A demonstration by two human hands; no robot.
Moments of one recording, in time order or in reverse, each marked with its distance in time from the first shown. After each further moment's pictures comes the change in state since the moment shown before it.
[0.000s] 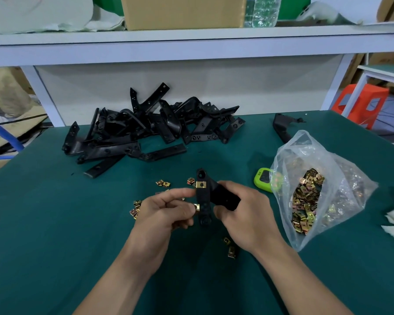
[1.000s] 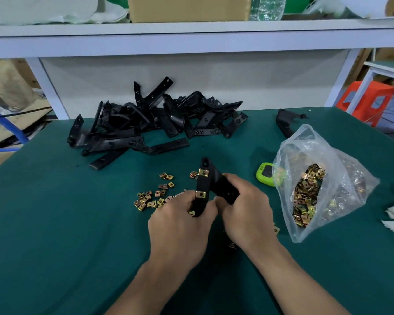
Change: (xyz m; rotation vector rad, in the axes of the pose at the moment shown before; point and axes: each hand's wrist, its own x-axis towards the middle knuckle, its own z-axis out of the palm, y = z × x) left_hand -0.026 -0.011 0.040 0.908 0.356 0.281; right_hand -0.013 -0.012 0.012 0.015 0.124 0.057
